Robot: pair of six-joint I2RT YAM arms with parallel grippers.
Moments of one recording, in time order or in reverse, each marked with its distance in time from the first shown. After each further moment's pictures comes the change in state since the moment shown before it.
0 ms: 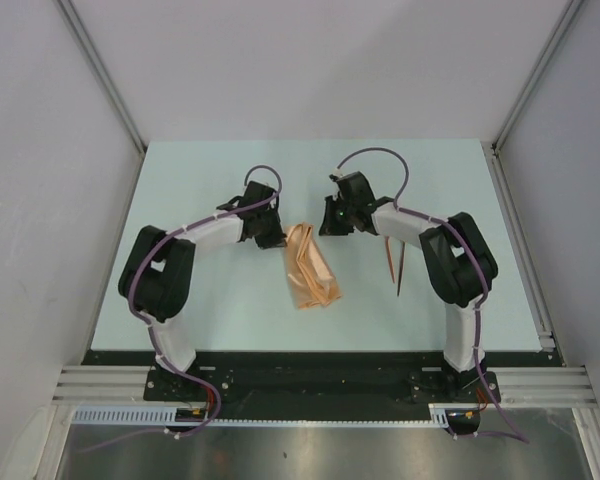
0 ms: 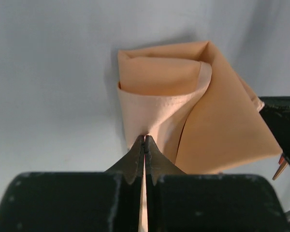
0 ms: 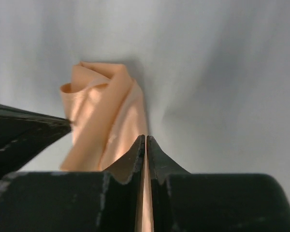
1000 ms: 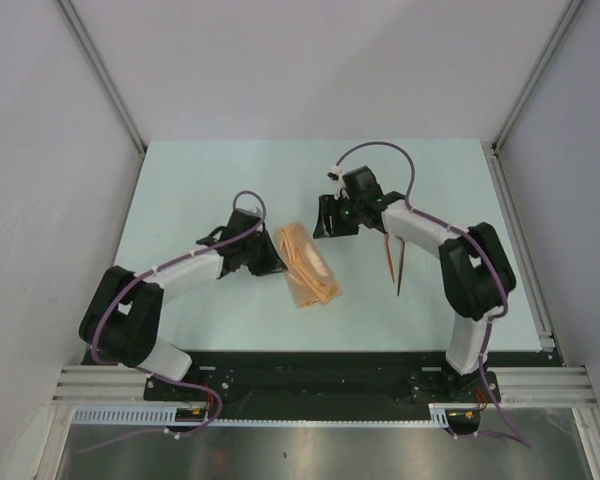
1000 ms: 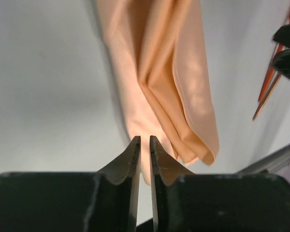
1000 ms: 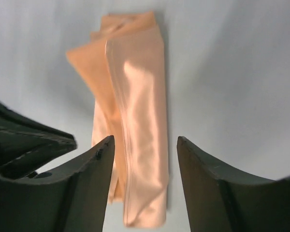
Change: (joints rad) left arm -0.010 -0.306 -0.324 0.099 0.106 -0.111; right arm 0.024 -0.088 0.034 -0.138 -0.108 -0.089
